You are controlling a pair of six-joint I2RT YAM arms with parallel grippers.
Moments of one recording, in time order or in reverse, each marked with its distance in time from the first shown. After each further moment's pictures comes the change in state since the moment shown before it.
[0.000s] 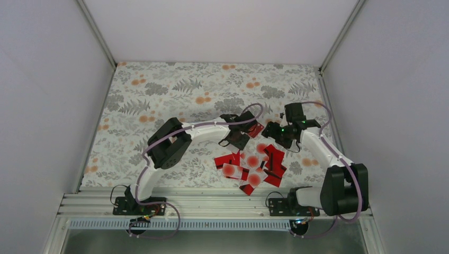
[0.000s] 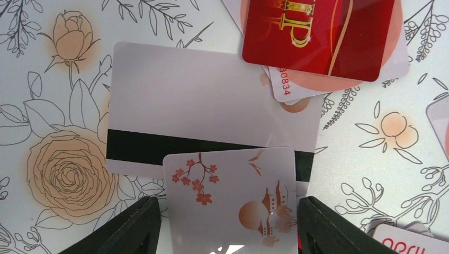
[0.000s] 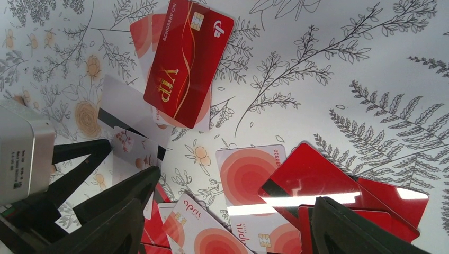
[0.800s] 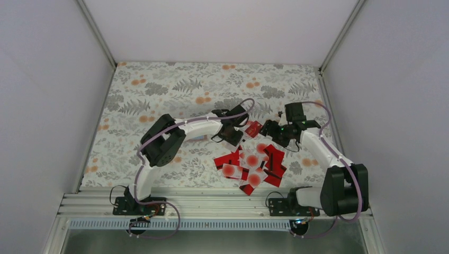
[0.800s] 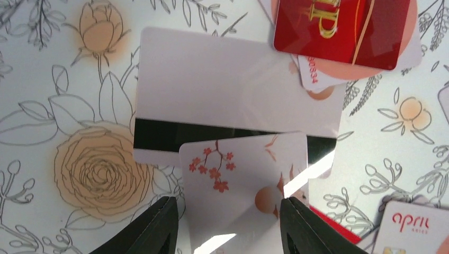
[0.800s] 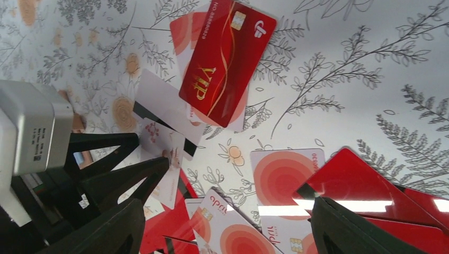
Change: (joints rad) left arm 0.072 -0.052 -0.069 0.056 0.124 0.072; right arm 0.000 -0.004 -0.010 0.048 -0.083 0.019
